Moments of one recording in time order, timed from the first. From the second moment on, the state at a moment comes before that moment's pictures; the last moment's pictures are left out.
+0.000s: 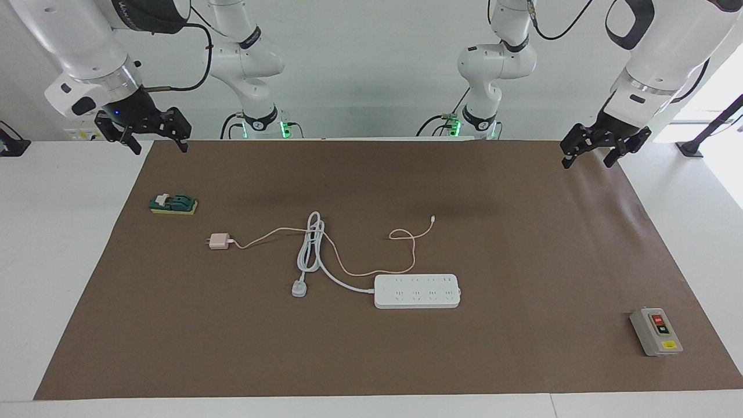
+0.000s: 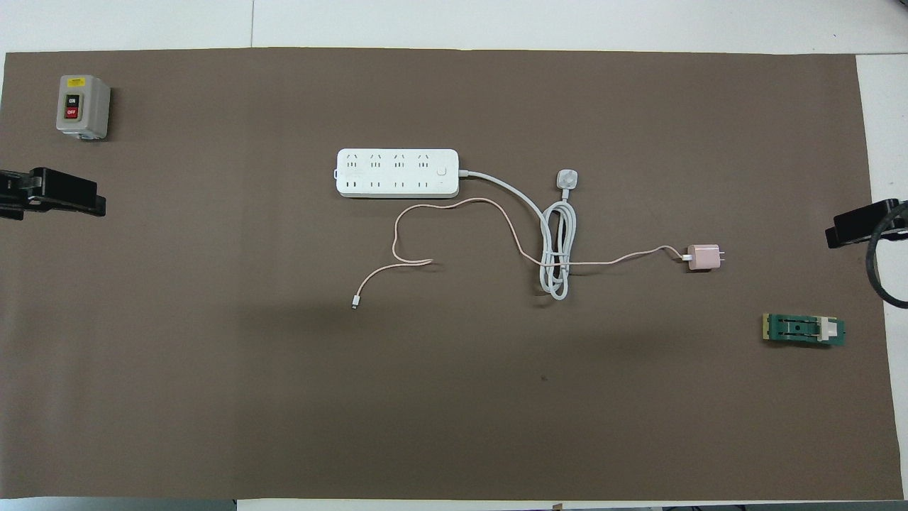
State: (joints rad) left arm -0.04 0.01 -0.01 -1.58 -0.02 1.61 0.00; right arm 0.07 -0.02 -0.15 -1.58 -0.02 1.49 -0.13
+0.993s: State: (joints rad) left arm -0.05 0.07 -0.02 -1.57 -0.02 1.64 -0.05; right arm 0.06 -0.02 -0.14 -1.65 0.16 1.54 0.71
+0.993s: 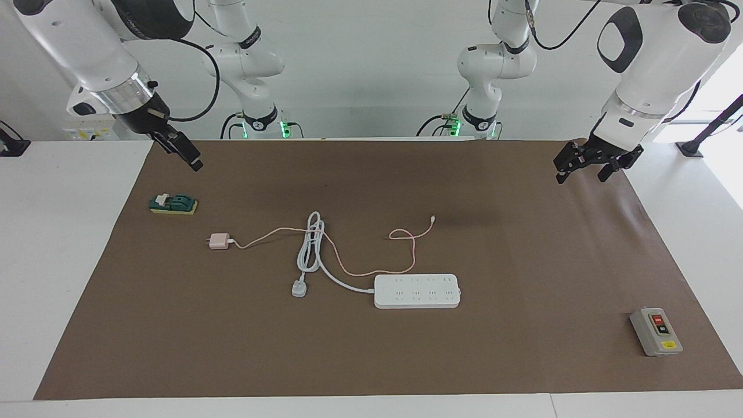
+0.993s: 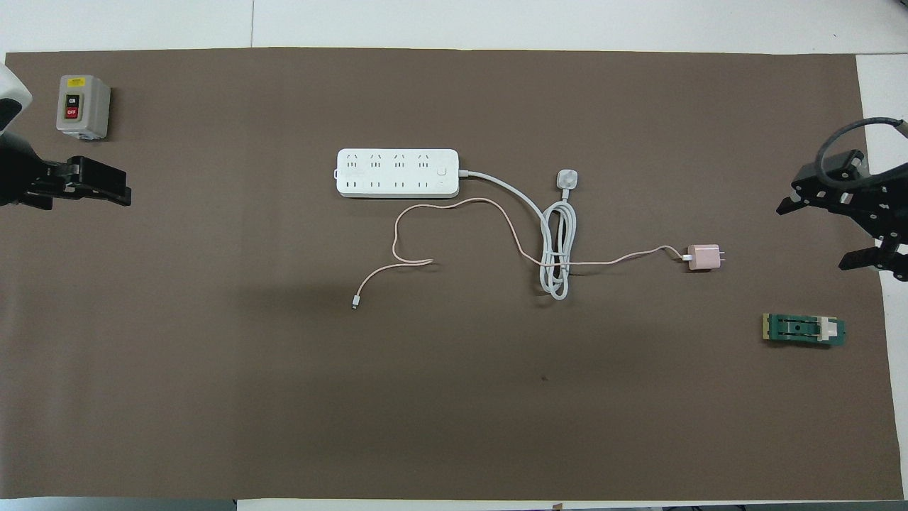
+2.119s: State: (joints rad) left arm 0.02 0.21 0.00 -1.65 -1.22 1.63 0.18; right arm -0.04 0.33 -0.15 -1.71 0.50 1.76 0.98
